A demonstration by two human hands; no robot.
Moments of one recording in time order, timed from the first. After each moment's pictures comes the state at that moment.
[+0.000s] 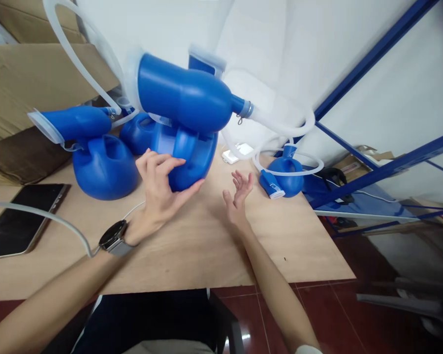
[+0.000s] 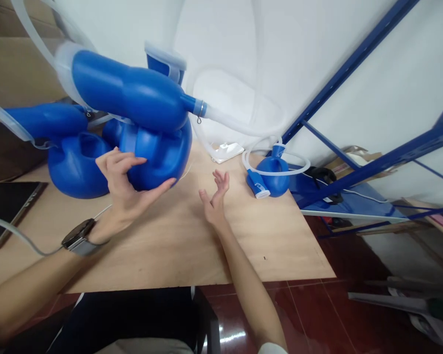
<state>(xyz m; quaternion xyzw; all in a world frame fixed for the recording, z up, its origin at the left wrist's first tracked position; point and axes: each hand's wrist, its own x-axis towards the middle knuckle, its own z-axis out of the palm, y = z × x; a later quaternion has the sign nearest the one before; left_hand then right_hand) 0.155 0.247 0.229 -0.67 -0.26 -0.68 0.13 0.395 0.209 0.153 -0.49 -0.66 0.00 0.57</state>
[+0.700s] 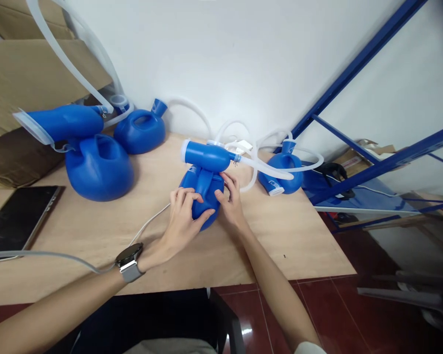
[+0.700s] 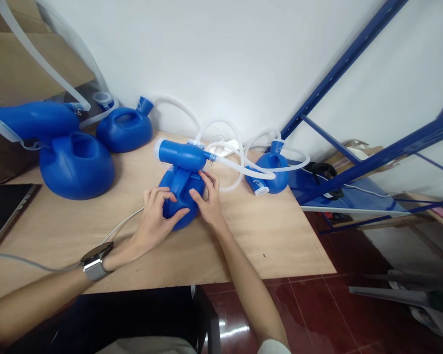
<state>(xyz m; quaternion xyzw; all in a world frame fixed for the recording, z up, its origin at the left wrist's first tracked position) 0.192 0.189 0.168 -0.76 -0.33 -0.54 -0.16 0.387 0.193 0.173 -0.55 -0.63 0.16 0.54</state>
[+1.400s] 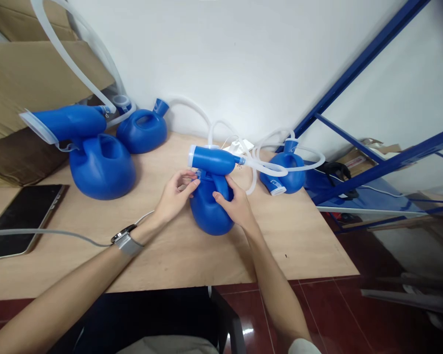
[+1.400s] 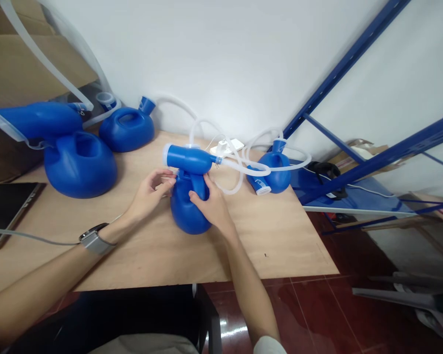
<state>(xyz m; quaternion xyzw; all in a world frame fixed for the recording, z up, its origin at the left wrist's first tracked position) 0.185 0.246 0.192 -0.54 -0.33 -0.52 -0.58 0.388 0.179 0.206 -0.60 -0.64 0.18 0.45</state>
